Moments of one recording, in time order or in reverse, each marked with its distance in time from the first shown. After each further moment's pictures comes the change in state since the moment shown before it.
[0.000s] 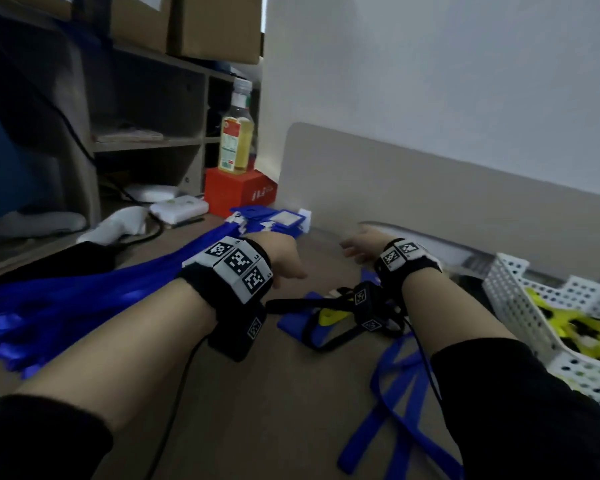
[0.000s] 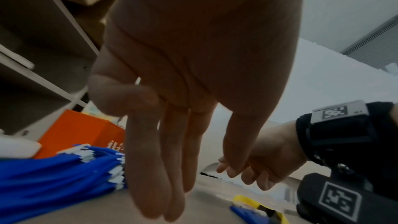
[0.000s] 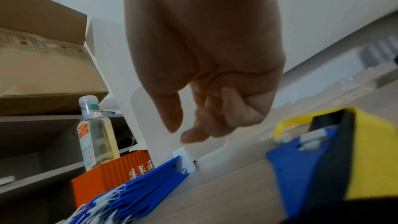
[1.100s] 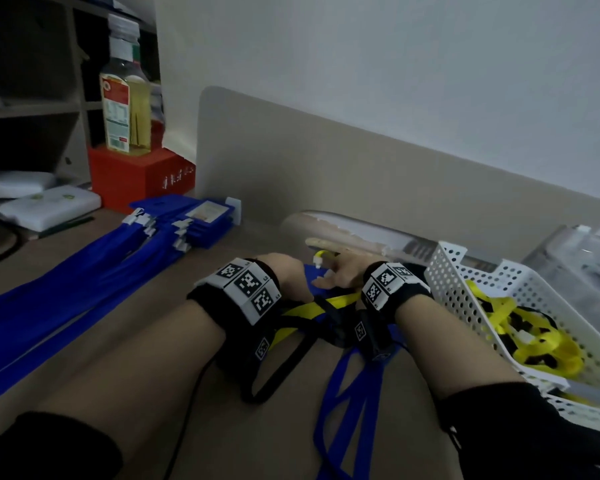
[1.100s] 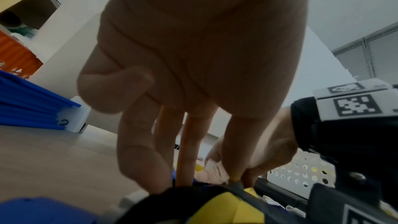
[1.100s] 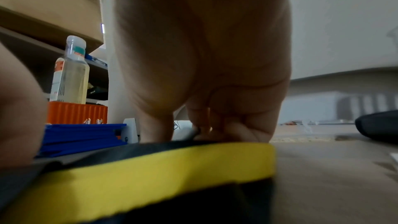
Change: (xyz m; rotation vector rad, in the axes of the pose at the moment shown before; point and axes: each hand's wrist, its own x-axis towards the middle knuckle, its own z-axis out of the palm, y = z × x) left_hand 0.108 0.094 0.024 0.085 -0.139 0.256; right_hand 0.025 0.078 -0.053 -0.634 -0.167 0.029
